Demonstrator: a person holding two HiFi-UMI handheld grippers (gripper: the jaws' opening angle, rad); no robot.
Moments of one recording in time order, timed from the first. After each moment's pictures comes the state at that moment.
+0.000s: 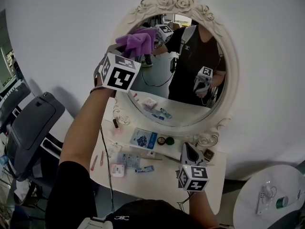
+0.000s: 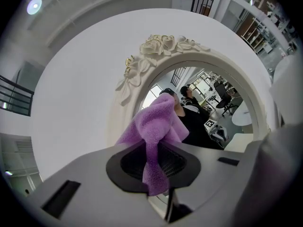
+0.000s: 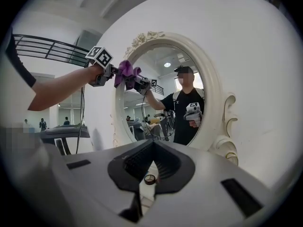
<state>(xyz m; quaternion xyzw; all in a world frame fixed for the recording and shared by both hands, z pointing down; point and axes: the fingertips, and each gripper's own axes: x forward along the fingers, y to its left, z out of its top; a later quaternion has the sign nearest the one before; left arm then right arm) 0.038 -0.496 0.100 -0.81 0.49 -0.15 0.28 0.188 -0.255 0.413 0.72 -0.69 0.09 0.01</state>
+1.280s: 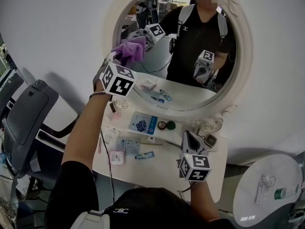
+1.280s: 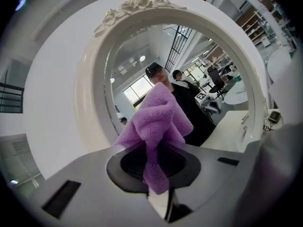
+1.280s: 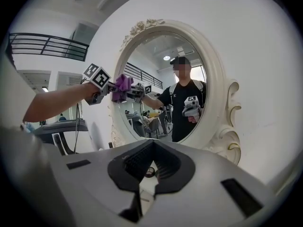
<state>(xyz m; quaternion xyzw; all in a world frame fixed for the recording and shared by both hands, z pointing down) 0.020 -0.544 0.240 -0.80 0.48 -0.24 0.26 0.185 -0.266 0.440 0.72 -0.68 0.12 0.03</state>
